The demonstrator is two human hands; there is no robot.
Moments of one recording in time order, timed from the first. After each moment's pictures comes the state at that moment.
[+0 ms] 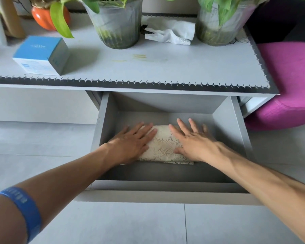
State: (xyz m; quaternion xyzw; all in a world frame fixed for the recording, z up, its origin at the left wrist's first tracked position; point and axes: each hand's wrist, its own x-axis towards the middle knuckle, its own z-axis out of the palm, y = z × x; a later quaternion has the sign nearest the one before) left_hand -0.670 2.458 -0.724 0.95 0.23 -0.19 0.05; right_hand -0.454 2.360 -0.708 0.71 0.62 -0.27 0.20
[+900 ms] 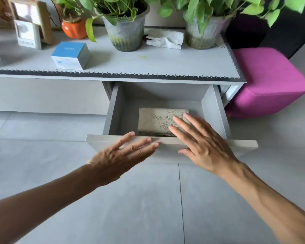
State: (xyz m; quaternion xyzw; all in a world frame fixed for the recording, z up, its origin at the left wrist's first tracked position) left_hand -0.770 2.334 -0.652 0.96 0.07 -0.01 -0.26; right_hand -0.490 2.227 -0.642 0.61 0.78 0.14 -0.07
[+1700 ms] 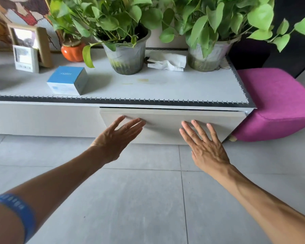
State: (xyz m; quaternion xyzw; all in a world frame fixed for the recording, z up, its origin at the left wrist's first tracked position) left_hand -0.724 2.474 -0.675 0.92 0.16 -0.06 -0.36; right_hand -0.438 2.311 -0.697 0.71 0.68 0.17 0.10
